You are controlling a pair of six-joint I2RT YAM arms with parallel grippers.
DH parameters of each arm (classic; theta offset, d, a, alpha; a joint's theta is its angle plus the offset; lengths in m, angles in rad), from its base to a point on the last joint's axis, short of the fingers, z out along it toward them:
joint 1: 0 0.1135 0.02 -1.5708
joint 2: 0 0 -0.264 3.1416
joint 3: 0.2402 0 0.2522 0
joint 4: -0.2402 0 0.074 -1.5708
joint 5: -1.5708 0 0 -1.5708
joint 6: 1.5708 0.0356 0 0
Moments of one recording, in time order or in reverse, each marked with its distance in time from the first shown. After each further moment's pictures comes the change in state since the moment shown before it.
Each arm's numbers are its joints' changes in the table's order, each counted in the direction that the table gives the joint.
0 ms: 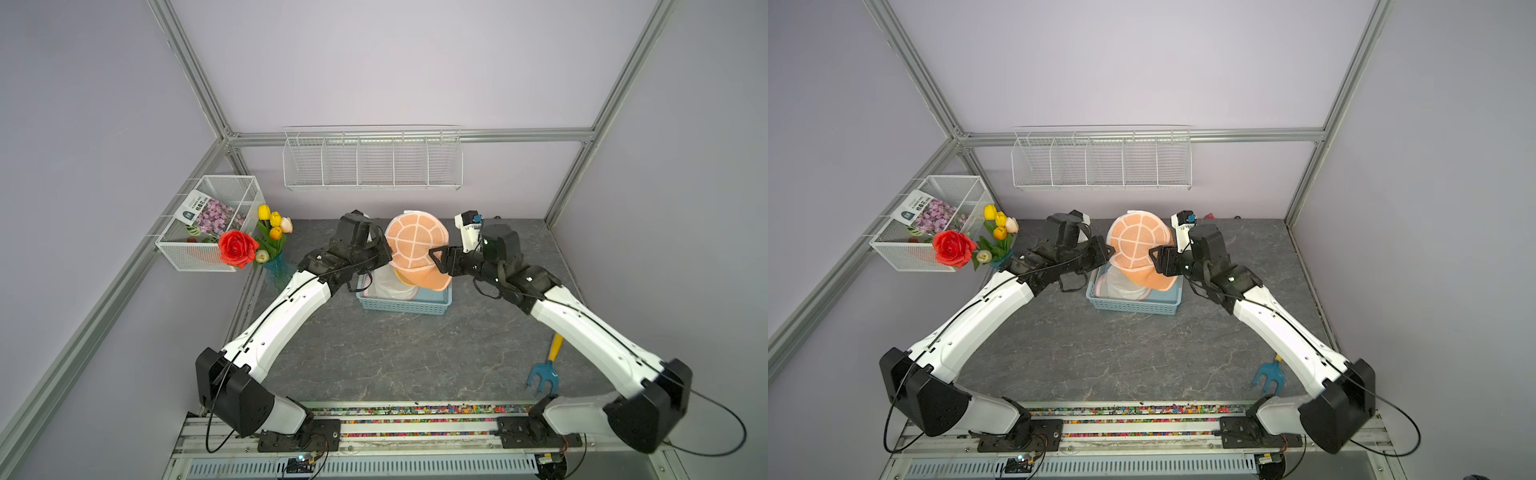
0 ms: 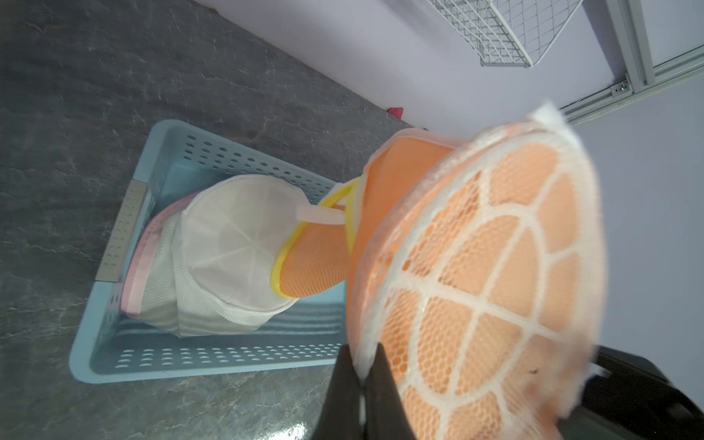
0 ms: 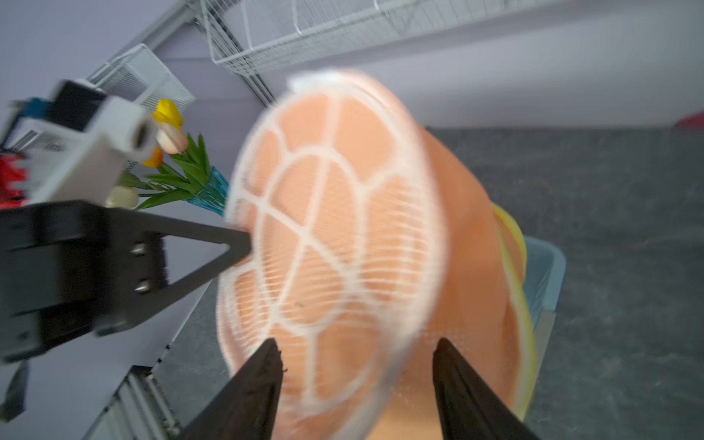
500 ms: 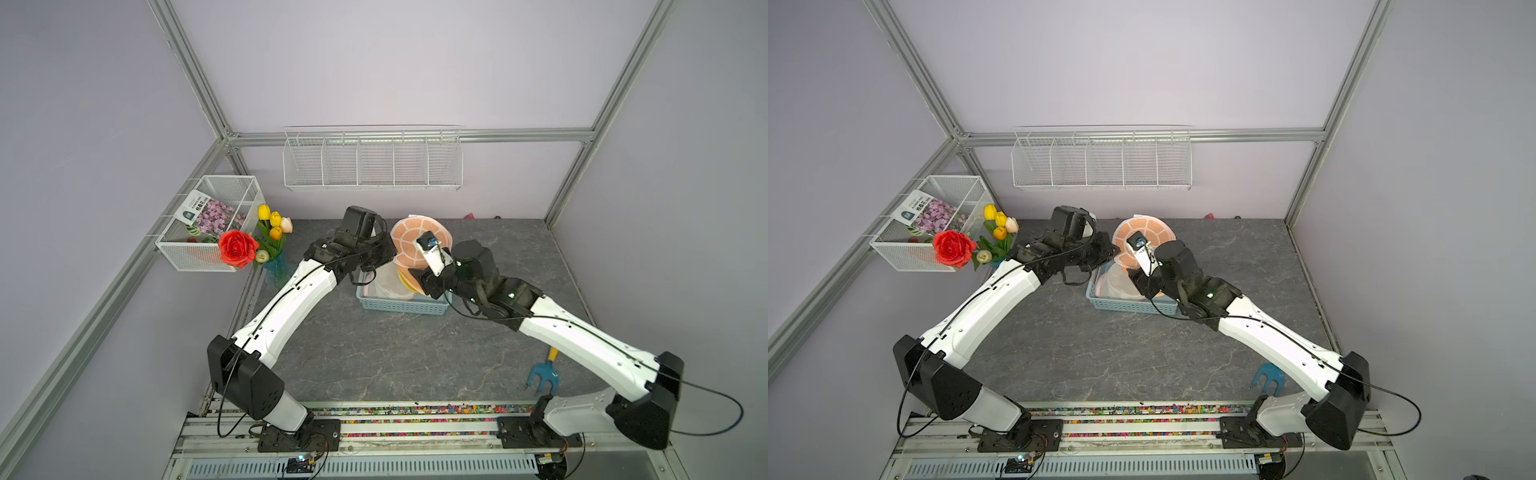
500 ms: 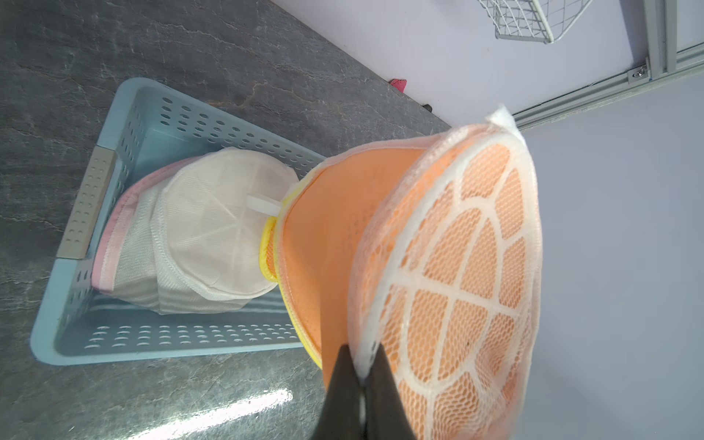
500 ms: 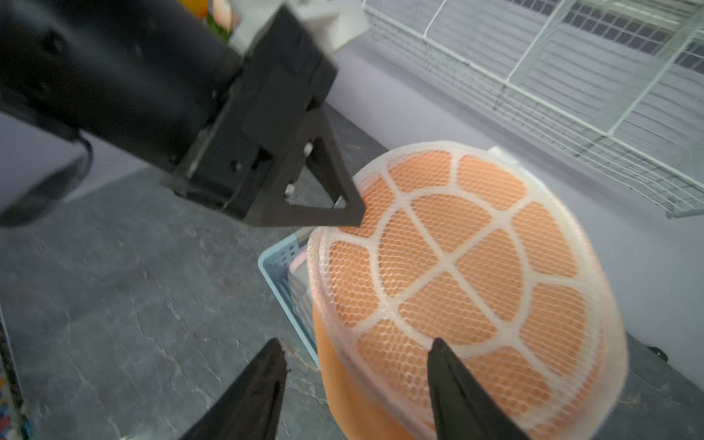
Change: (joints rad) left arm 0.001 0.075 0.114 -0.099 -0.063 -0.032; right arm 0.243 0.105 0.064 -0.052 -0.241 -0.504
